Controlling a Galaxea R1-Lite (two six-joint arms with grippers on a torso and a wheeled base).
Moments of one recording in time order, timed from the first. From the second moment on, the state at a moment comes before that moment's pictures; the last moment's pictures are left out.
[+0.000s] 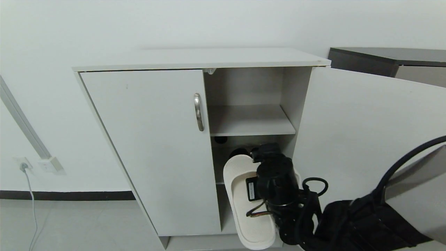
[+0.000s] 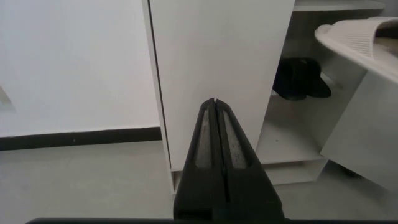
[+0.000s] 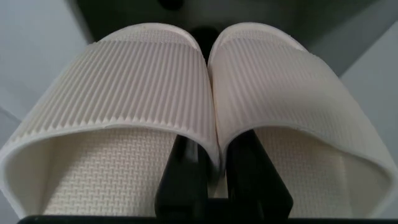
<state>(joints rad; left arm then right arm) 0.00 0.00 0.00 0.00 -0.02 0.00 0.93 2.04 -0.97 -0.73 -0.75 0.22</state>
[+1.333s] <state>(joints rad) 0.00 0.00 0.00 0.00 -0.02 0.00 0.93 2.05 -1.32 -0.45 -0.87 0.22</state>
